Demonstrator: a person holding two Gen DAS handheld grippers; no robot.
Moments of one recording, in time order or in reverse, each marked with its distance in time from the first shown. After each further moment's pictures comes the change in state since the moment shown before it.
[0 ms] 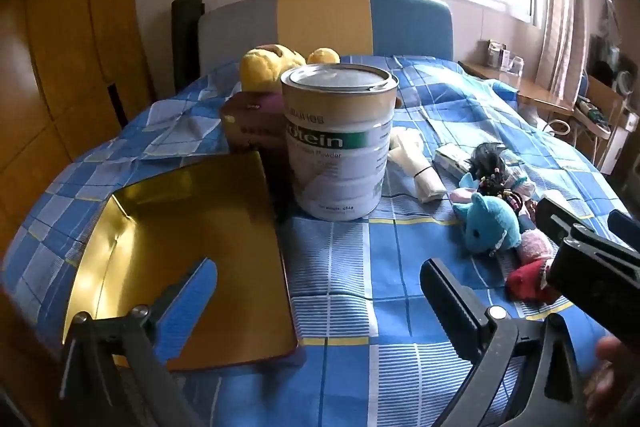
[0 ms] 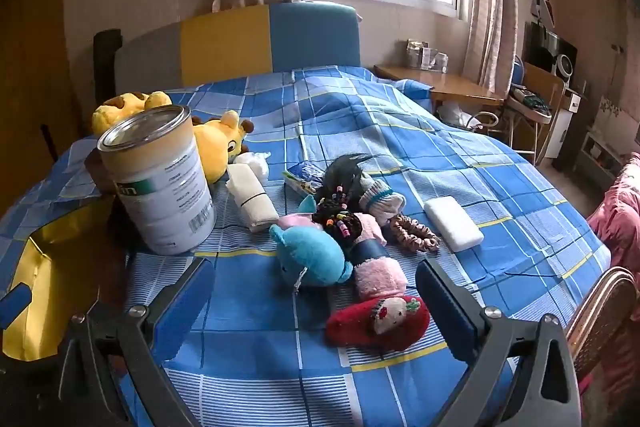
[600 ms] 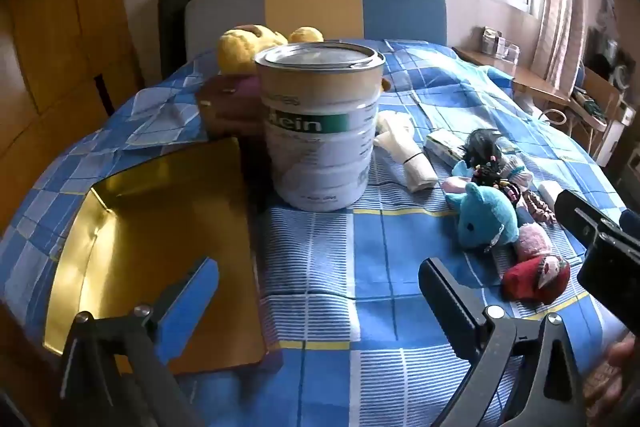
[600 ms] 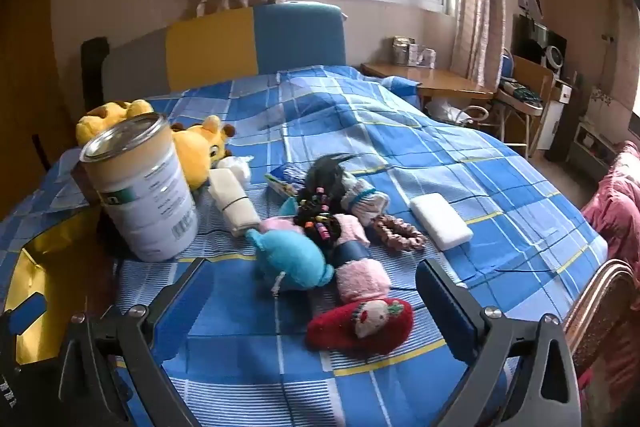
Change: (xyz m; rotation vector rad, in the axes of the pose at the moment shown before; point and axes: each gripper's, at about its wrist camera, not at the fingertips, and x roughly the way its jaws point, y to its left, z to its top) left arm 0.024 -0.016 0.002 0.008 0.071 -0.042; right arm 0.004 -0.018 0.001 0.046 -0.002 -0.019
